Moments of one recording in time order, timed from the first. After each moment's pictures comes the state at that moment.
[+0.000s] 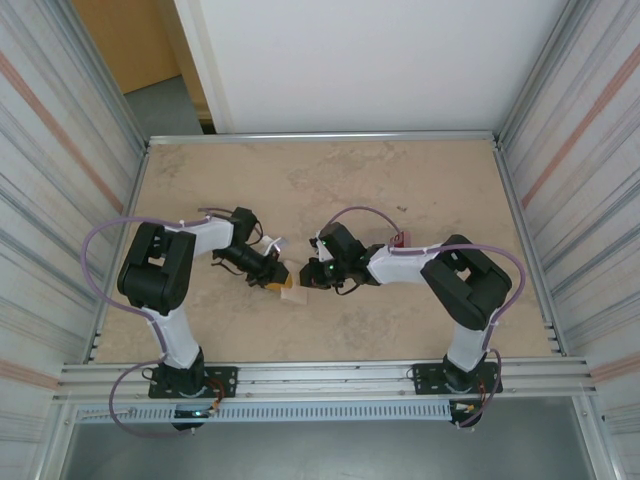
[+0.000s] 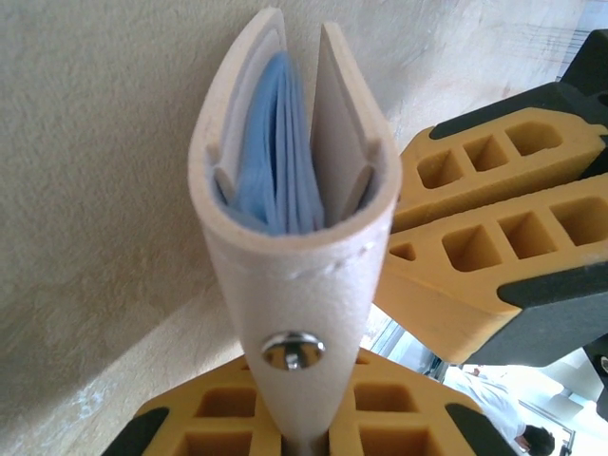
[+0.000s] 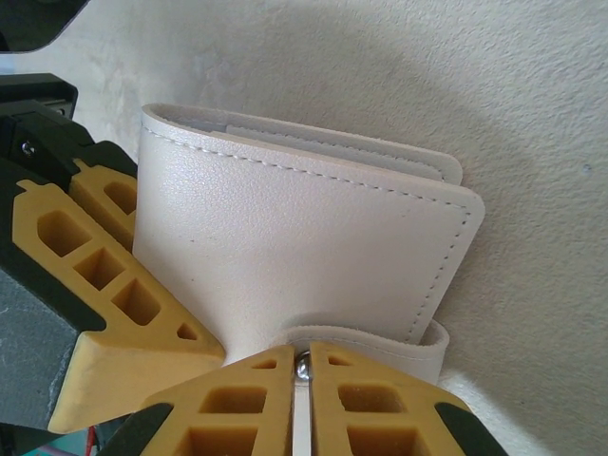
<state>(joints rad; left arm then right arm) -0.31 1.83 0.99 -0.79 0.91 -0.03 0.83 1.81 0.91 0.04 -0.43 0.81</state>
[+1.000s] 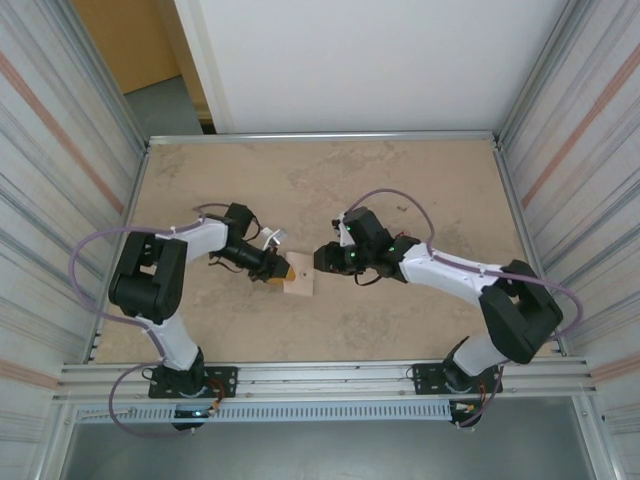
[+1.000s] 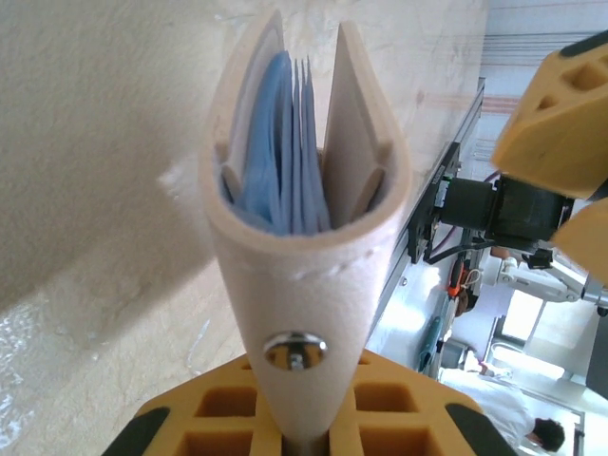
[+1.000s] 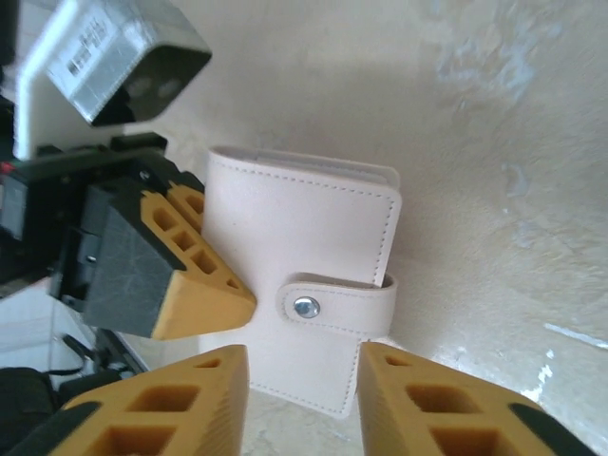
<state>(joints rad) -0.30 1.74 0.97 -0.73 1.01 0.02 0.75 1.47 0.89 -0.18 -0.35 0.77</state>
